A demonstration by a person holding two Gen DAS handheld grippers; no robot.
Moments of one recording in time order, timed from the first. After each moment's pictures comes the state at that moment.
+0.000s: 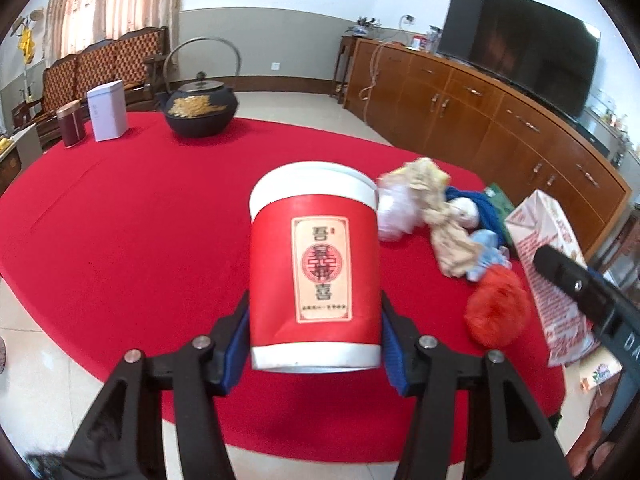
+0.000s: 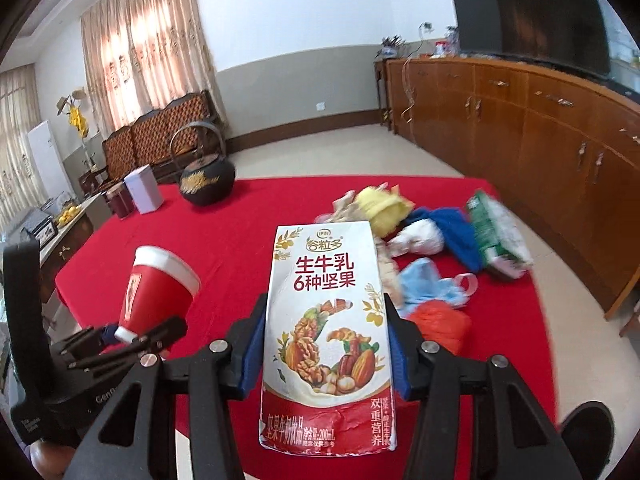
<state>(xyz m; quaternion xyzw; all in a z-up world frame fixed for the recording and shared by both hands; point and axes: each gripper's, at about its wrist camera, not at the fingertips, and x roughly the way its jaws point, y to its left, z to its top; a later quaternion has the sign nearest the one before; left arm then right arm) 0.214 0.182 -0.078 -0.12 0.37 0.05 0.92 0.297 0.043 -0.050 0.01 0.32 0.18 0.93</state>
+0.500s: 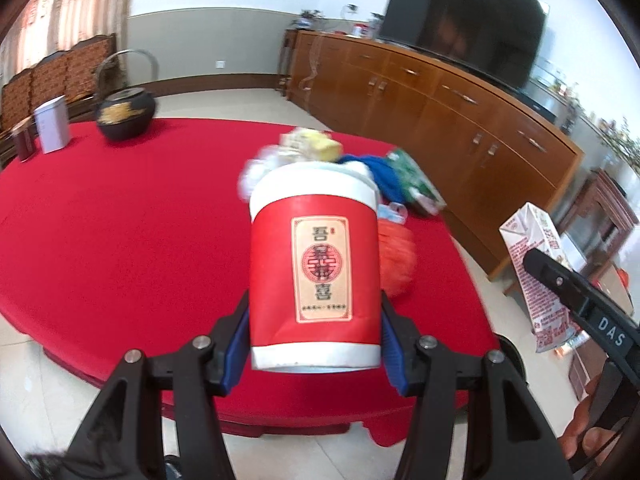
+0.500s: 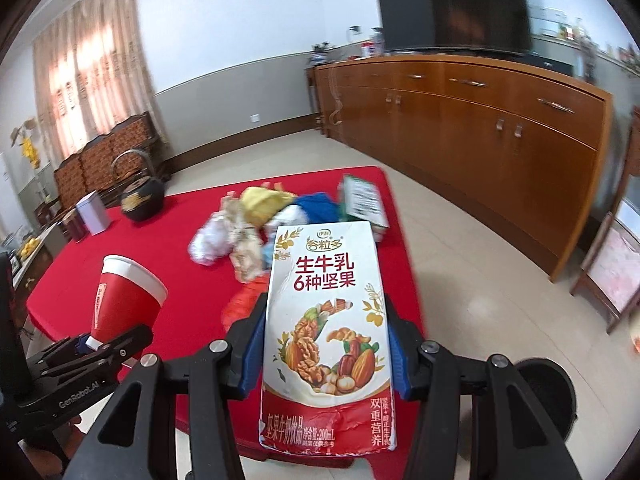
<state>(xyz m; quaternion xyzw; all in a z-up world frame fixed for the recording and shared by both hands) 0.193 0.086 -0.068 -0.10 0.37 -0.04 0.92 0.241 -0.091 -0.044 0.04 0.32 0.07 0.94</state>
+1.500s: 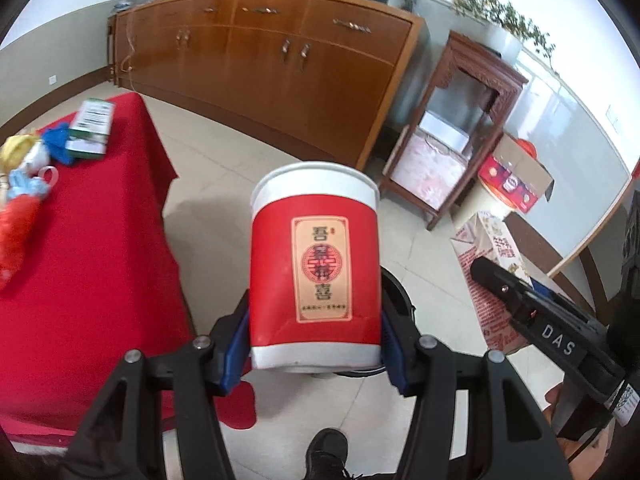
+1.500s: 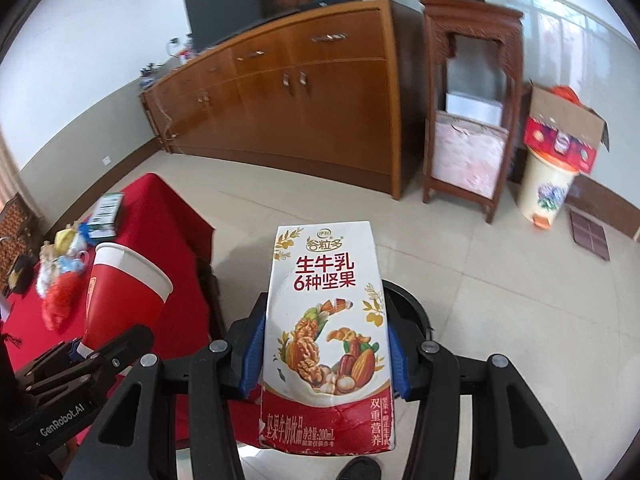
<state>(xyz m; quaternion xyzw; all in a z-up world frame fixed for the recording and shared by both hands) 0.186 -0.202 -0.101 0.00 0.43 -0.29 0.86 0.118 -0.385 -0.097 0.15 0.35 -0.18 0.91</state>
